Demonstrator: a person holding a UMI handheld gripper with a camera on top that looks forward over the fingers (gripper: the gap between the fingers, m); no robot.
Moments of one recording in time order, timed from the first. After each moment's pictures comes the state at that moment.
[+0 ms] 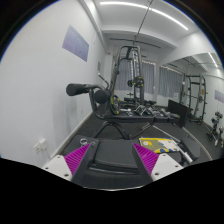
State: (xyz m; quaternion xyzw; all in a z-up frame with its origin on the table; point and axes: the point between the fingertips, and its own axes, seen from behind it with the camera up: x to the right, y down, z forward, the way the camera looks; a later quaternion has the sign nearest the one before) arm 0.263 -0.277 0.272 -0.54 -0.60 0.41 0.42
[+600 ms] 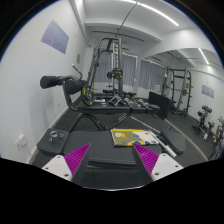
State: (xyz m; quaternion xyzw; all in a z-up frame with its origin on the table) arm 0.242 -0.127 0.228 -0.60 -0.56 0.34 0.45
